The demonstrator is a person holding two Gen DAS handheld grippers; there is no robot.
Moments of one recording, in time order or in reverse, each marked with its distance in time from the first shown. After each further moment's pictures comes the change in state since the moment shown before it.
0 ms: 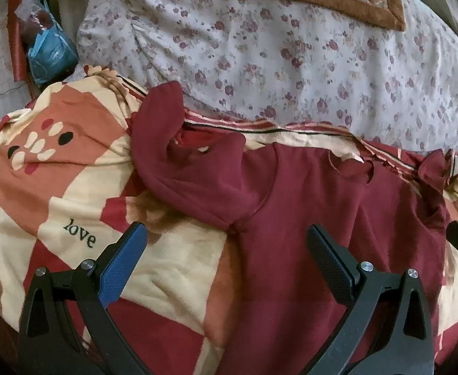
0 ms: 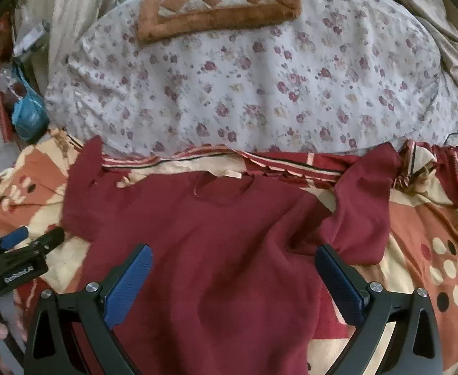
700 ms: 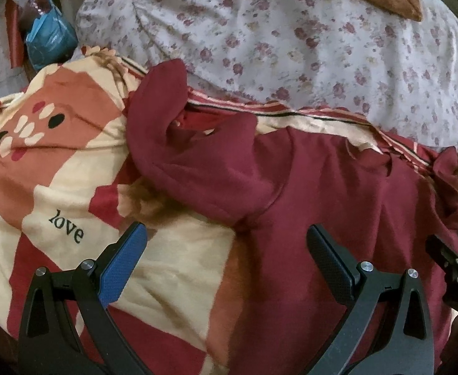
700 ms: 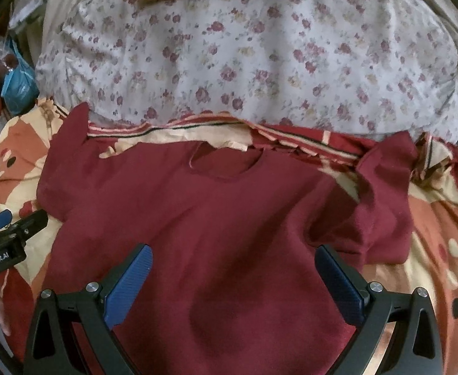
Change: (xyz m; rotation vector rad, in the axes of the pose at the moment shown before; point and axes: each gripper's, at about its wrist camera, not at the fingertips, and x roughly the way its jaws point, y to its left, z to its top) left arm 0.040 0.010 -0.004 -0.032 0.059 0.019; right arm 0.061 0.014 -0.011 -0.048 0.100 -0.014
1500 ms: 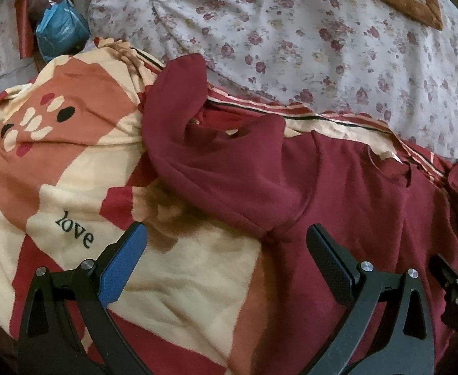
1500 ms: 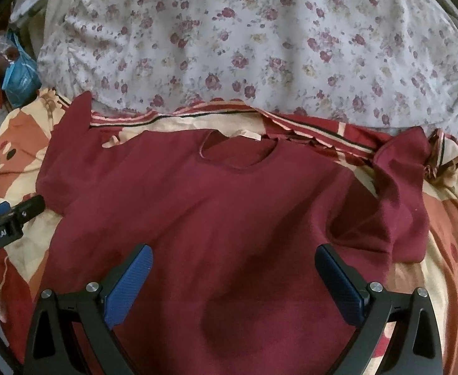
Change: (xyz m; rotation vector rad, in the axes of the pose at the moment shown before) left arm 0.013 0.017 0.008 -0.039 0.003 0.042; right arm 0.015 0.011 -0.002 -0.019 0.025 0.008
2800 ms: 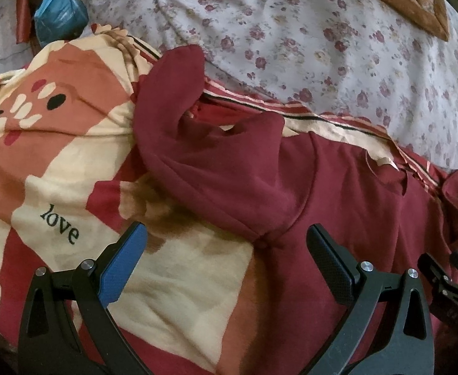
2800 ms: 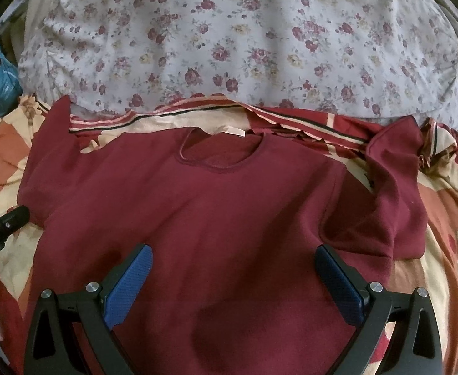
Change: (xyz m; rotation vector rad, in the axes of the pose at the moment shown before) left arm 0.007 0.000 0.004 -0.048 0.025 -0.049; right arm 0.013 -0.007 0.008 0.056 0.022 -0.058
